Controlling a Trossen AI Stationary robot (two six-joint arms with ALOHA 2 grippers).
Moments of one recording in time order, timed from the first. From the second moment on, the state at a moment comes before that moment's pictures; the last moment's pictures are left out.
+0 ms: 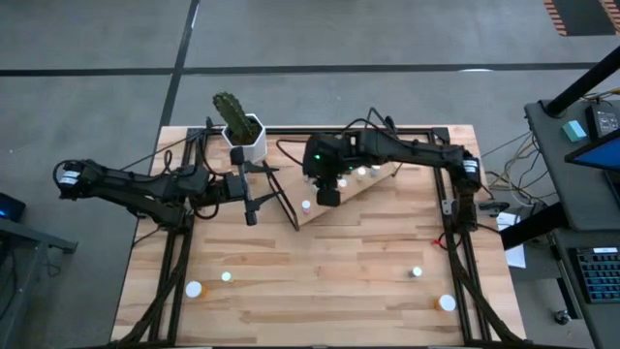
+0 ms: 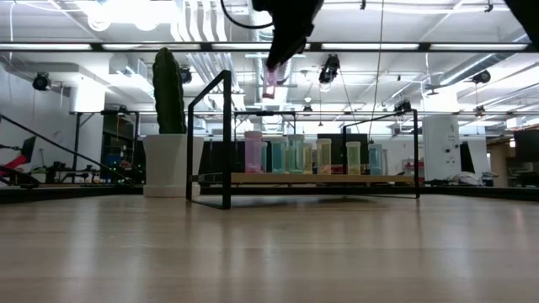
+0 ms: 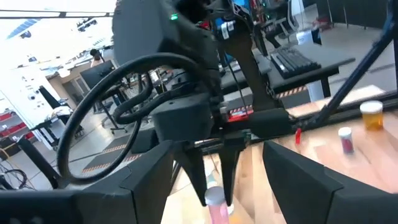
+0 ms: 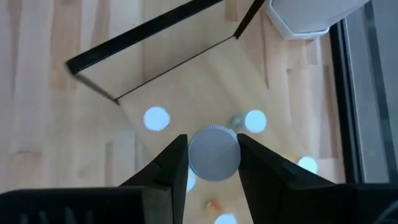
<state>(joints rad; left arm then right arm) -0.13 0.92 0.78 0.19 -0.36 0.40 -0.13 1.93 2.02 -1.11 0.02 -0.17</state>
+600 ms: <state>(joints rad) -0.13 0.79 0.71 0.15 -0.41 0.43 -0.20 2.06 2.06 -0.98 -0.11 -0.22</state>
